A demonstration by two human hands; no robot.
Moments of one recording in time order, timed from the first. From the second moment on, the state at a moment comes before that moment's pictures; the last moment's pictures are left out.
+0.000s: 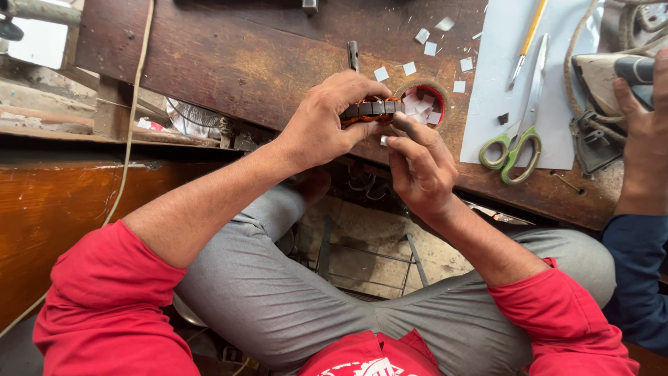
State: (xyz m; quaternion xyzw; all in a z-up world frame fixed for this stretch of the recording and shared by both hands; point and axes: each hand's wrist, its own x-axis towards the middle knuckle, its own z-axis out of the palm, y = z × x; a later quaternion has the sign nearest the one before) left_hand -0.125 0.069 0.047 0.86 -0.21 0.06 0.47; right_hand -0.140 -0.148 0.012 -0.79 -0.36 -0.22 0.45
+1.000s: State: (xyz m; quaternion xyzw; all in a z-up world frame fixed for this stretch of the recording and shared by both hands) left_hand -0.126 0.074 0.044 0.83 -0.18 0.03 0.53; right_hand -0.116 -0.162 0.022 -0.77 -0.44 -0.24 0.40
